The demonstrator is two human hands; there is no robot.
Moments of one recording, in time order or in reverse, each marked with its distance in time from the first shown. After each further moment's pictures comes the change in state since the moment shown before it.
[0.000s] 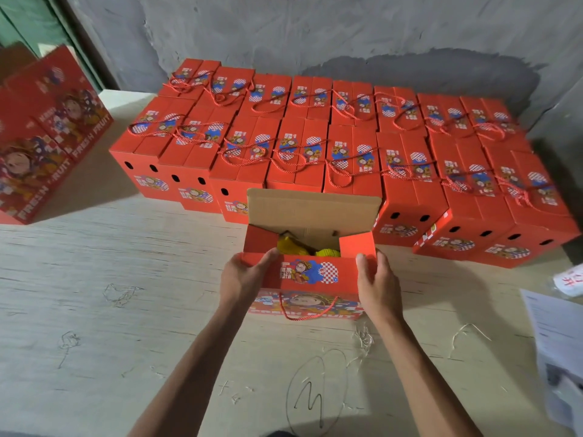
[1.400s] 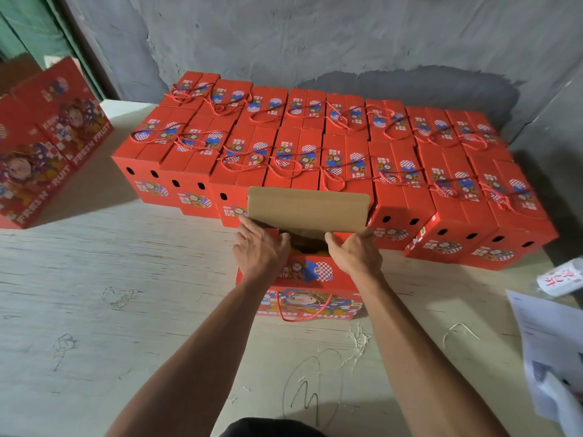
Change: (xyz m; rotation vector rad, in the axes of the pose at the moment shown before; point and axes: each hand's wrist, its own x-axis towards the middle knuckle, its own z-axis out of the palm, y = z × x) left_hand 0.023 0.051 0.044 0.718 0.189 0.149; right_hand 0.056 -0.046 0.021 -0.366 -0.039 0.083
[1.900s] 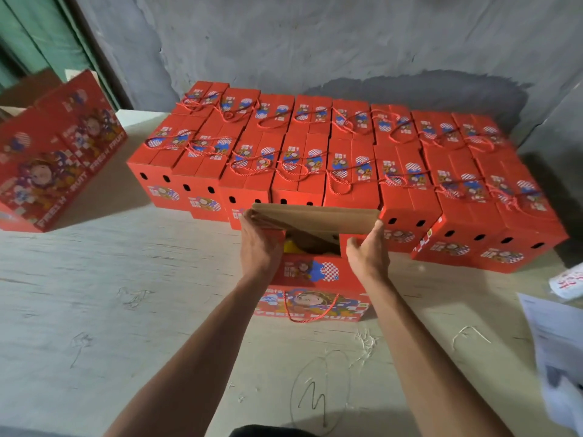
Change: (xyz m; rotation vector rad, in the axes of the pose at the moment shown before) left_hand -0.001 -0.020 -0.010 -0.576 0.178 0.174; right_hand -0.010 0.011 -0.003 0.329 0.147 -0.109
